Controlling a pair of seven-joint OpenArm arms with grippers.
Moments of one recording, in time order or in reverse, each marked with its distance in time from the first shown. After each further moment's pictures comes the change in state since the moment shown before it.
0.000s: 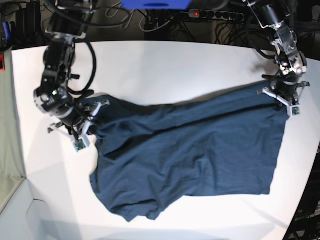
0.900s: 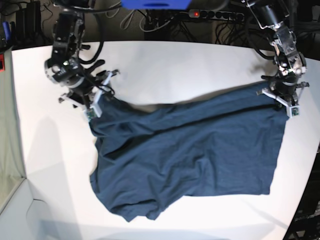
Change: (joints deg) left arm -0.3 0.5 0.0 0.0 0.0 0.0 0.1; right arm -13.1 -4.2 -2.6 6.4 0.0 -1.5 0.2
